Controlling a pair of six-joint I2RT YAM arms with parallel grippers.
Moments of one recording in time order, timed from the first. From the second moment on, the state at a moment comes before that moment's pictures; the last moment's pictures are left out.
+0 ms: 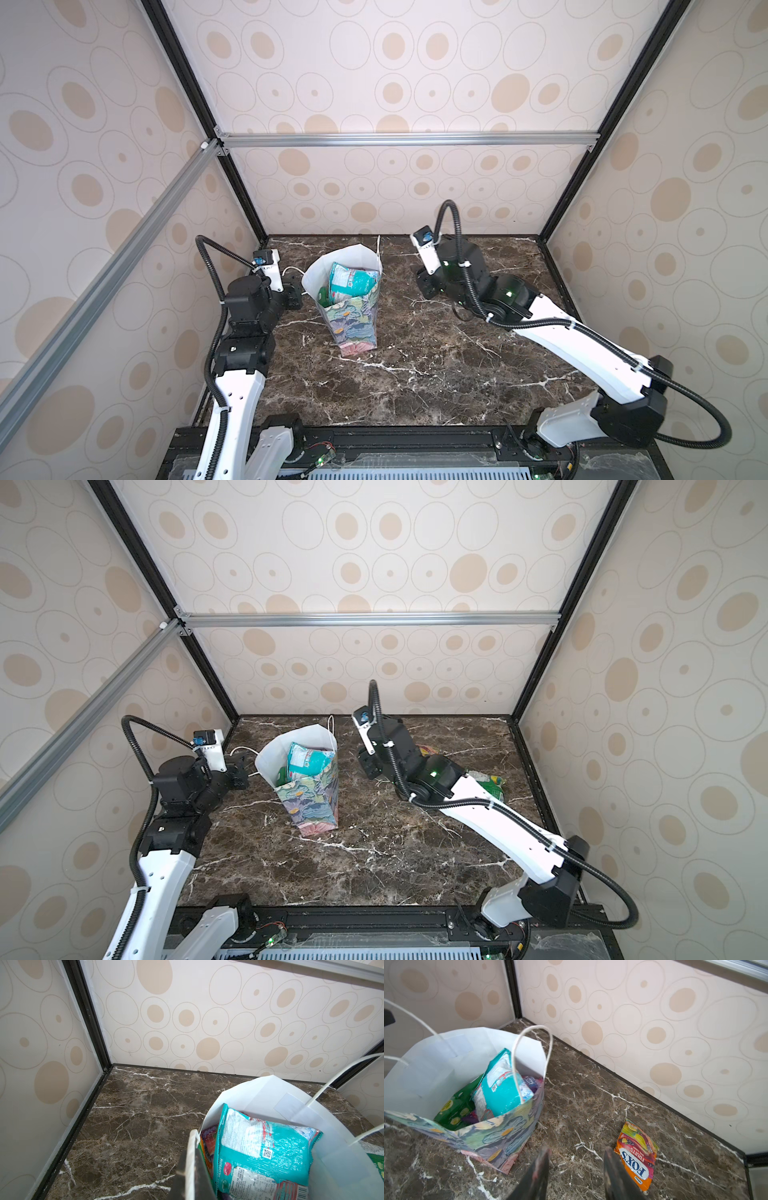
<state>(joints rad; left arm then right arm) 0.07 0.83 0.88 -0.35 0.17 -0.11 0.86 1.38 1.50 -0.59 0.35 0.04</state>
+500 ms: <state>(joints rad) 0.07 0.82 0.88 -0.35 0.17 -0.11 0.61 1.28 1.14 -0.59 0.32 0.21</state>
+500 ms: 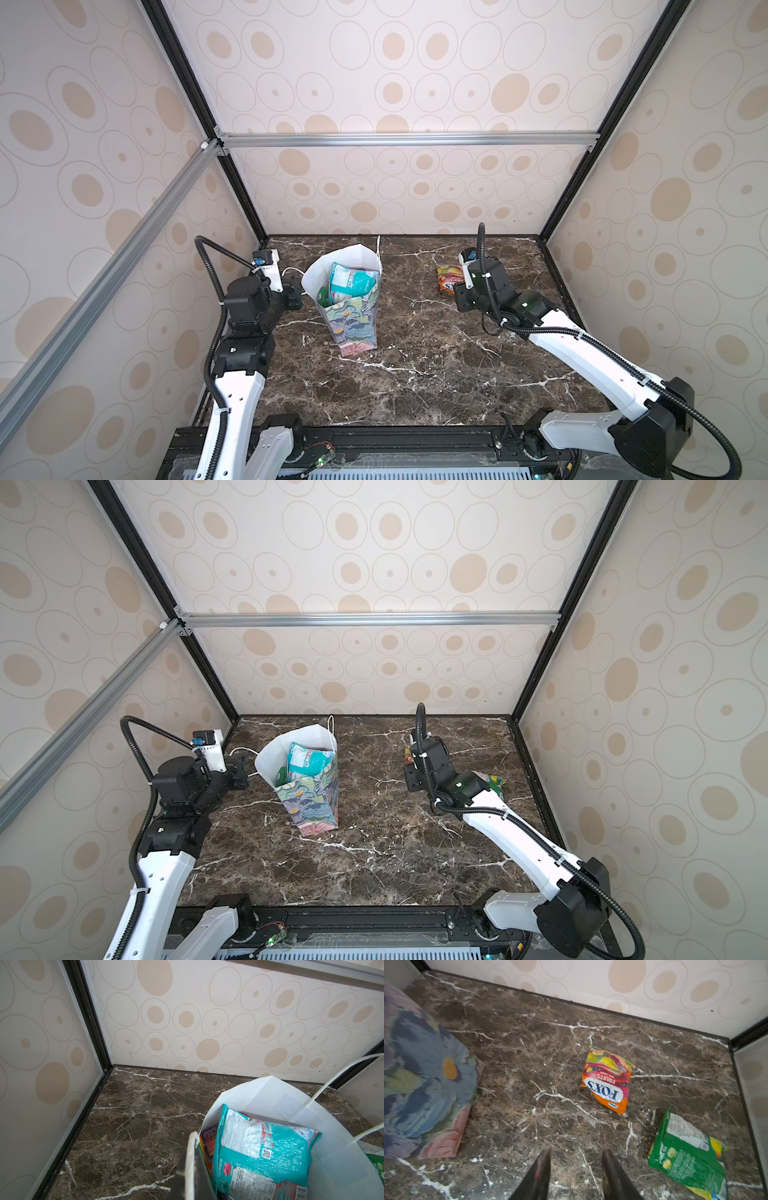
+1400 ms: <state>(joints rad) 0.07 0.83 0.88 -0.35 0.16 -0.11 0.59 1.73 1.29 -0.60 0.43 0.02</state>
